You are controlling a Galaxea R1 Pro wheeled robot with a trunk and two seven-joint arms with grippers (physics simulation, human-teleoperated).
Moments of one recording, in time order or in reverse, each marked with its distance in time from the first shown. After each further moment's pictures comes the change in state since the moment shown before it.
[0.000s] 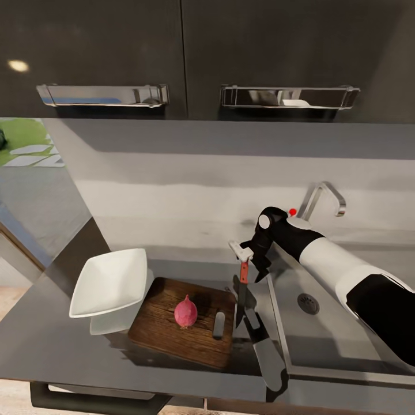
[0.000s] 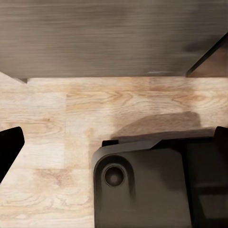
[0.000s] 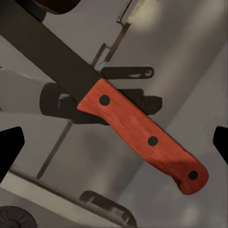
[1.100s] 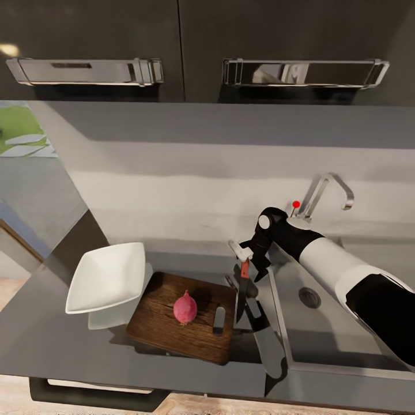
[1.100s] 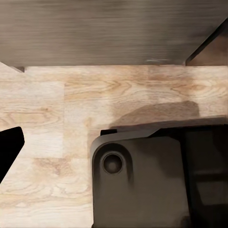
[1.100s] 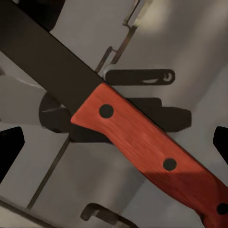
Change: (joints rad) left arm 0.000 0.000 -0.001 -0.008 0.000 0.000 0.000; right arm 0.000 0.002 0.000 0.009 0.001 -0.003 -0.016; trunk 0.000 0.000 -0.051
